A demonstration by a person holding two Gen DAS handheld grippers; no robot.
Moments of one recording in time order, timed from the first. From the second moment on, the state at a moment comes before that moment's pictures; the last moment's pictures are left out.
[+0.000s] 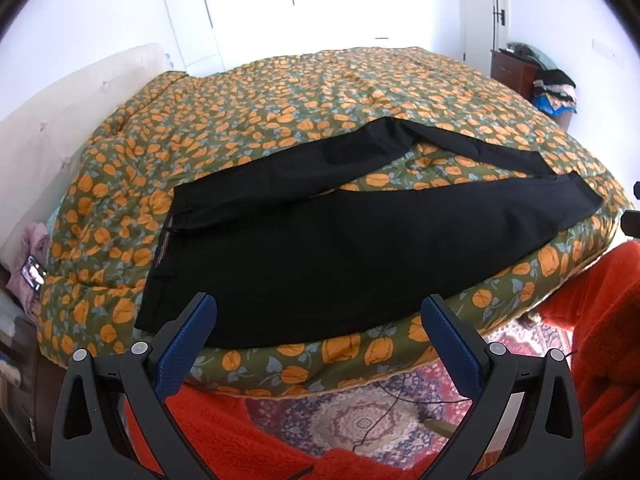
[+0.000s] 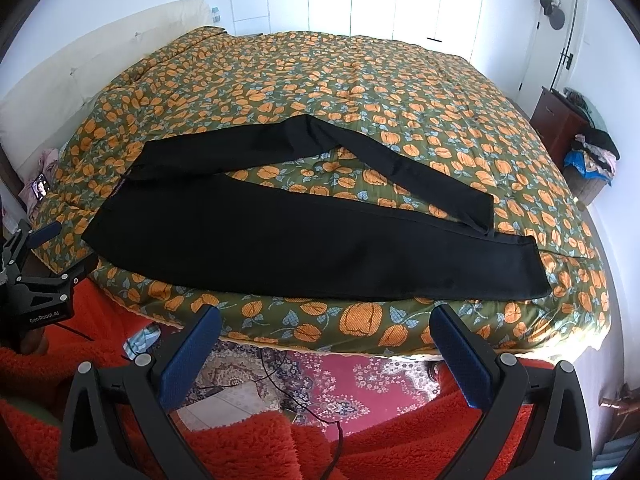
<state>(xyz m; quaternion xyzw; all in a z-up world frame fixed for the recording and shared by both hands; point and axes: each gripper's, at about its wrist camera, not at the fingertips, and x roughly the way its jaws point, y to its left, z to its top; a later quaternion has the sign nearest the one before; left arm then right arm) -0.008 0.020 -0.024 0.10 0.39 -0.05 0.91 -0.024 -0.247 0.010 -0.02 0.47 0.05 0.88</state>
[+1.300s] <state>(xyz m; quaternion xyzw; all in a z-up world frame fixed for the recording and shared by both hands) -0.025 -0.020 -0.002 0.09 0.40 -0.05 0.91 -0.060 -0.291 0.021 -0.03 0.40 0.02 0.92</state>
